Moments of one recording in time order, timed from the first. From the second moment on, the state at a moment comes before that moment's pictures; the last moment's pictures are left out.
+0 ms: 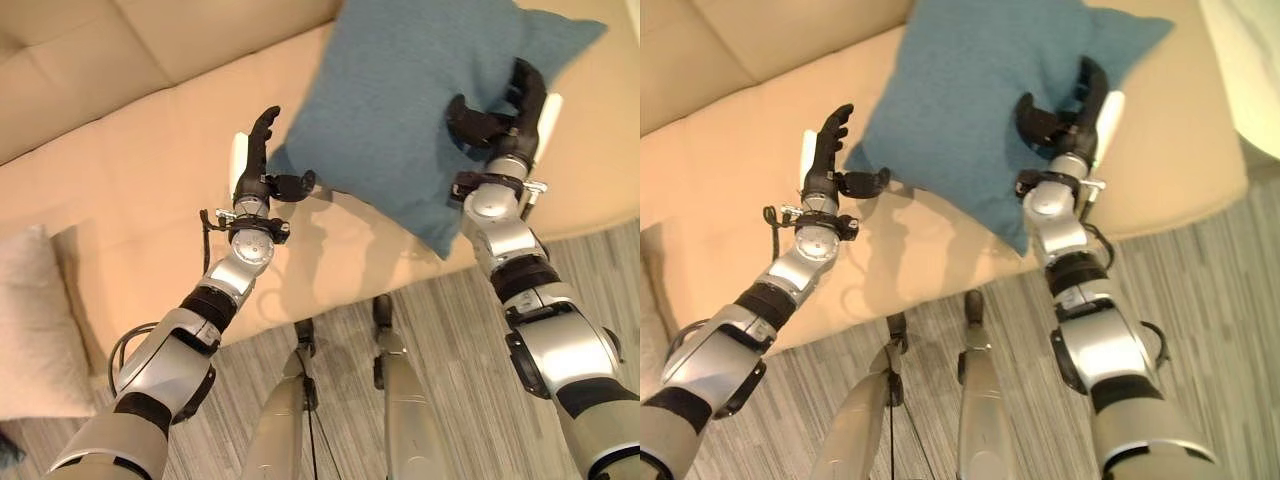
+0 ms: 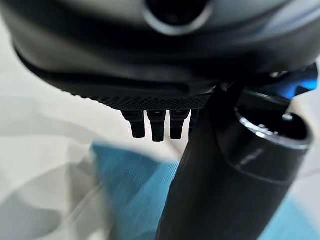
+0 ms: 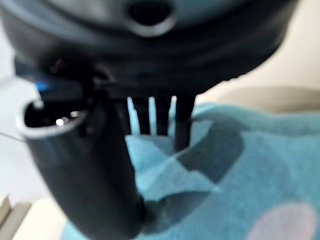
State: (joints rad) left arm -0.99 0.34 -0.54 0.88 -0.27 -0.13 0.50; right arm -1.10 -0.44 0.32 0.88 0.32 -0.12 -0.62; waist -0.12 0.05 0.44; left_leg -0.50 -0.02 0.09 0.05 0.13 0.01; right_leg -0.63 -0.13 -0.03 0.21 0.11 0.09
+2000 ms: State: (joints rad) left arm -0.70 0.44 -0.47 0.59 -0.09 -0.10 0.50; right arm -1.04 -0.58 0.40 0.55 0.11 -0.04 -0.53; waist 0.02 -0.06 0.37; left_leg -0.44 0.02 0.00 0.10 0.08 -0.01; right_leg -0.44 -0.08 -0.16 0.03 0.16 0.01
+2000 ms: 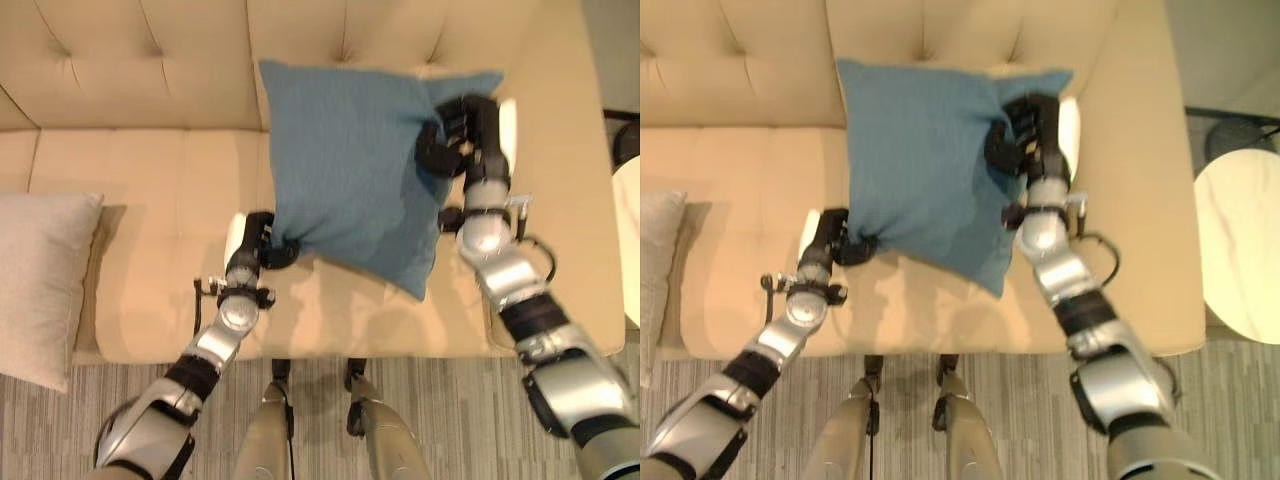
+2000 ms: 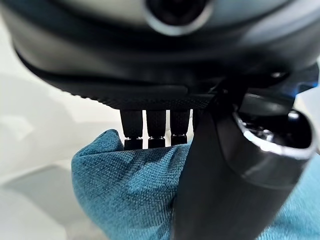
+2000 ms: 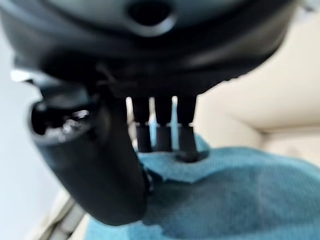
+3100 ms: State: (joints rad) left arm -1.14 0.45 -0.27 1.13 -0.50 -0.07 0.43; right arm -1.33 -0.43 0.44 0.64 0.38 -0.09 -0.53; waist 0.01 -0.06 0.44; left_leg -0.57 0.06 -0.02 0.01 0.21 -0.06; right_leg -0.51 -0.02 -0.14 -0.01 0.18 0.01
